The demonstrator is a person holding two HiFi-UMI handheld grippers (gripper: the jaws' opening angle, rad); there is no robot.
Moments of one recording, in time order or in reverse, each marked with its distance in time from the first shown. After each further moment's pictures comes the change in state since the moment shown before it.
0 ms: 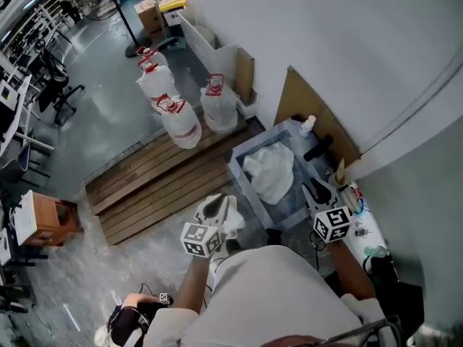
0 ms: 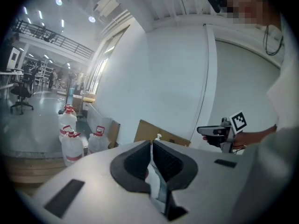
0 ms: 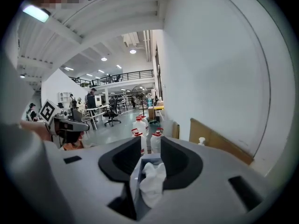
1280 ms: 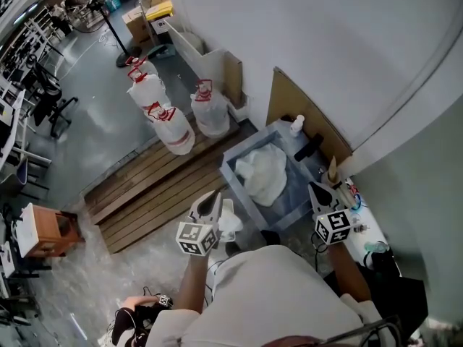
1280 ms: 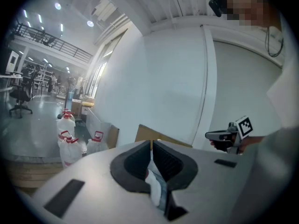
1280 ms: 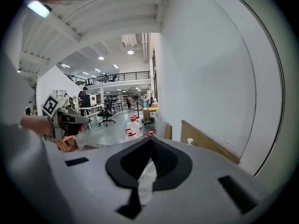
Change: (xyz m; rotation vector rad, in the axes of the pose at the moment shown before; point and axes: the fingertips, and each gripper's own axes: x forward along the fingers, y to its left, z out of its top) left arm 0.023 -0.012 0.023 0.022 -0.051 0.015; right arm -0.030 -0.039 -0.002 -0.021 -0.012 -0.056
